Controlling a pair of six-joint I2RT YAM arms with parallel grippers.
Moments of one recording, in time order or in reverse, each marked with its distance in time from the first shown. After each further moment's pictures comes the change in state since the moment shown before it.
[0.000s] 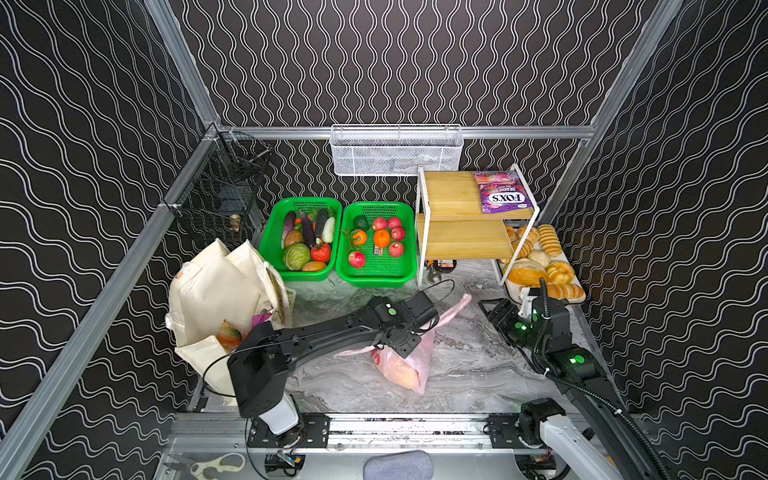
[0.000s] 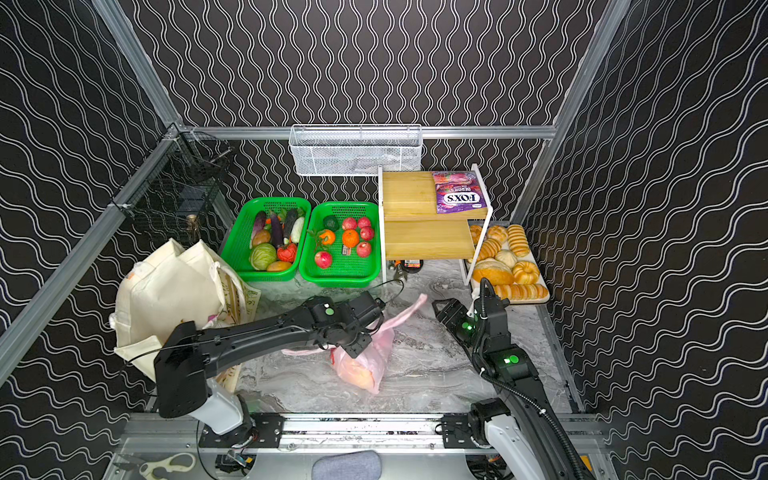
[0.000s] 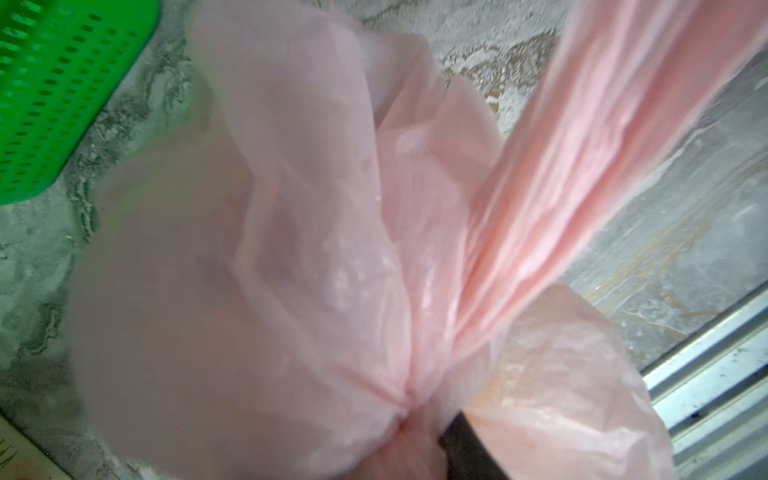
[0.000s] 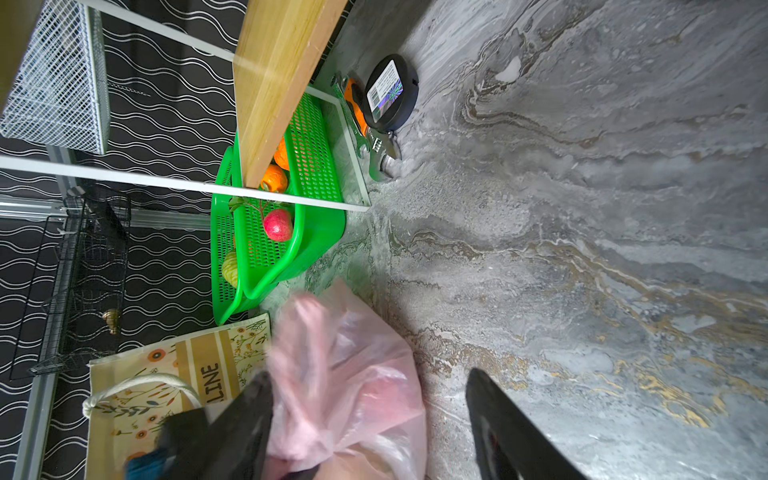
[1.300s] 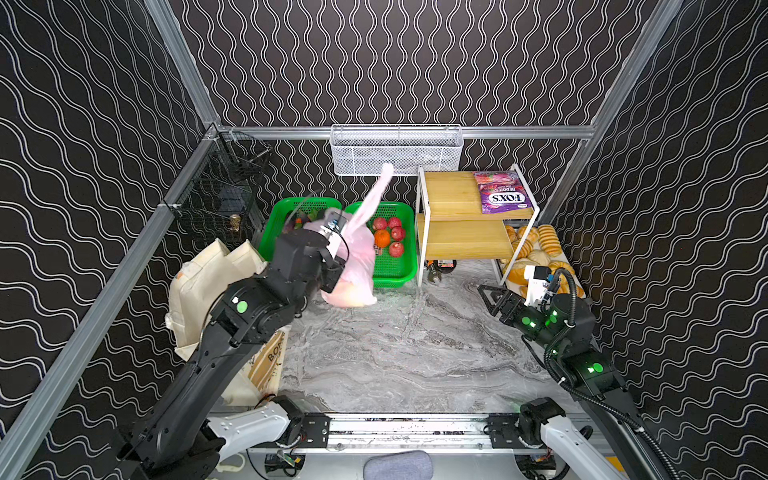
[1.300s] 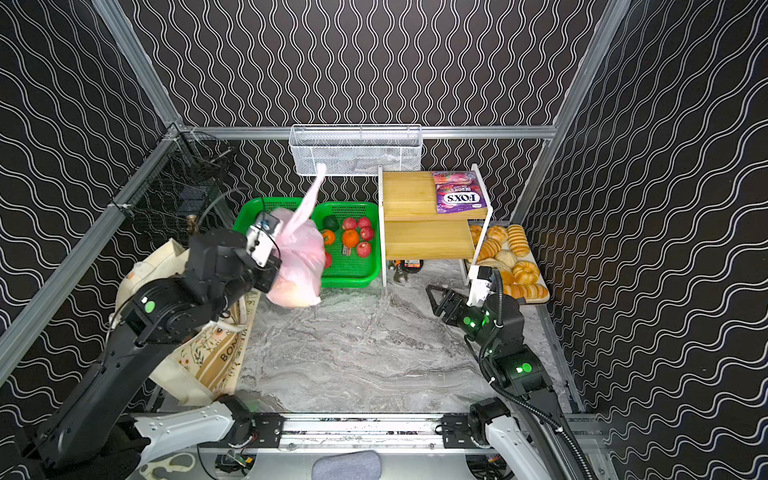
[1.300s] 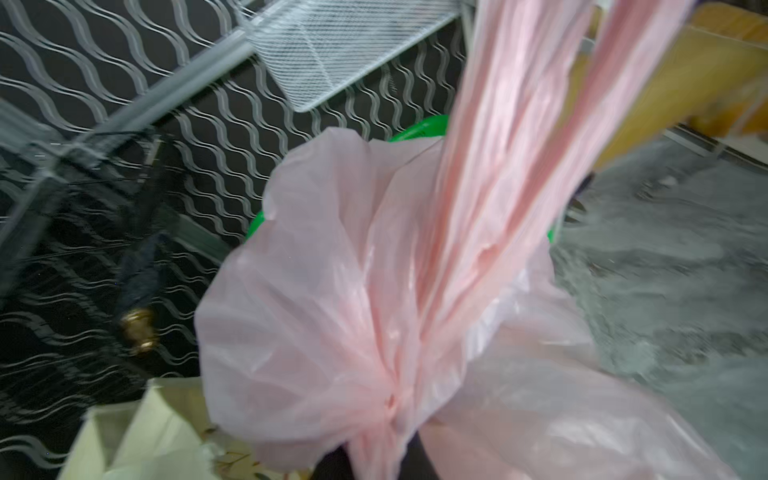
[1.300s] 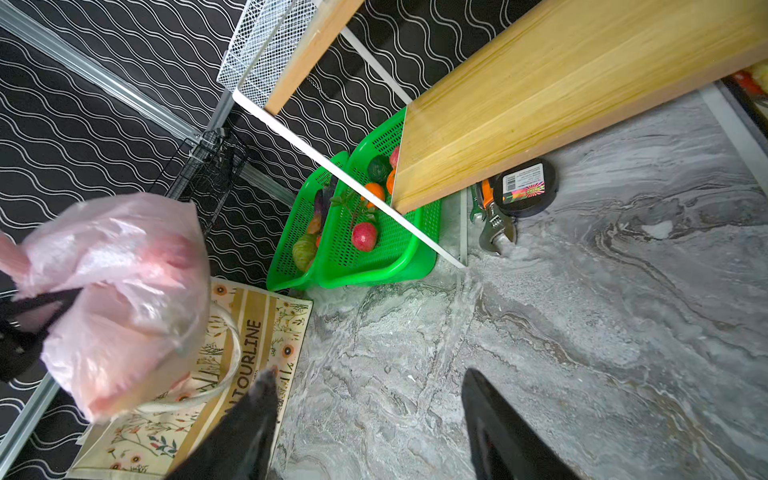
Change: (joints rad) left arm 0.394 -0.485 0.340 -0.071 -0.308 0.389; right arm 0.069 -0.050 0.127 0.104 -0.048 -0.264
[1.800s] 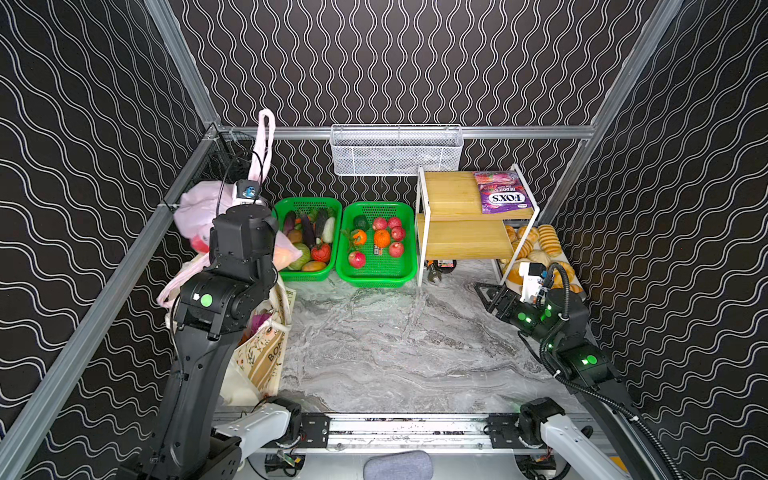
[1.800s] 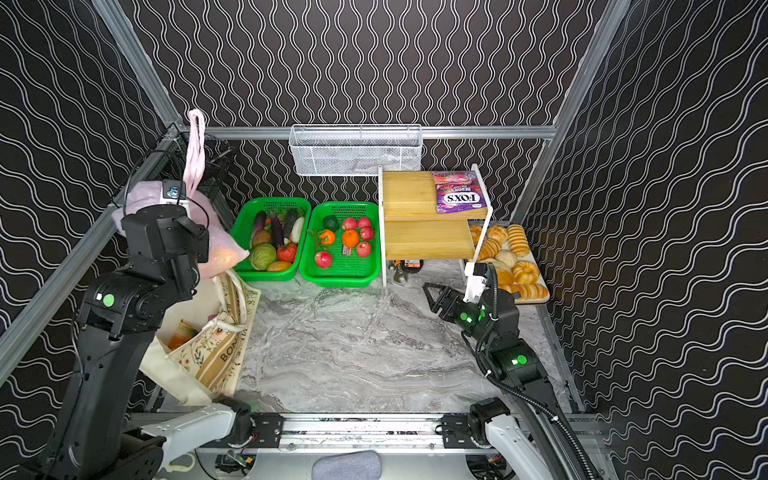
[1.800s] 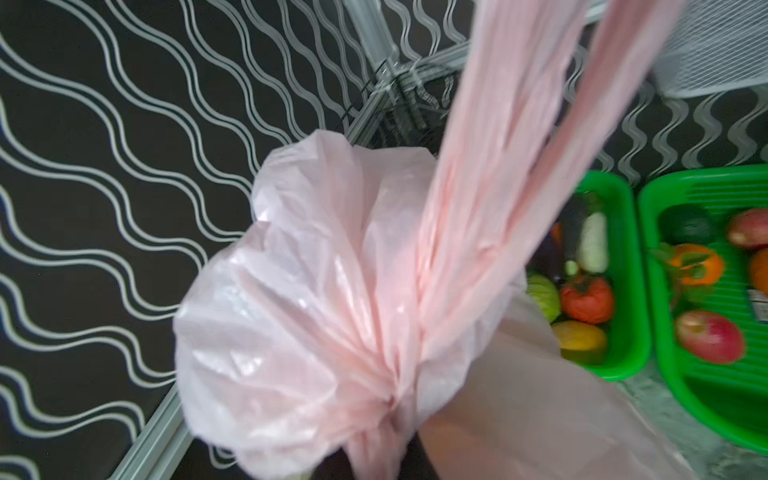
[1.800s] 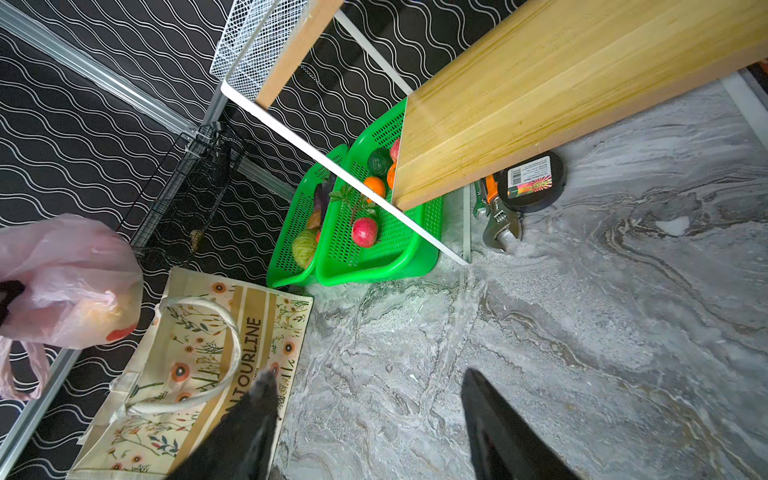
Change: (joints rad) left arm 0.372 0.003 0.092 0.013 -0.381 0.003; right arm 0.001 0.043 0.009 0.027 -0.011 0.008
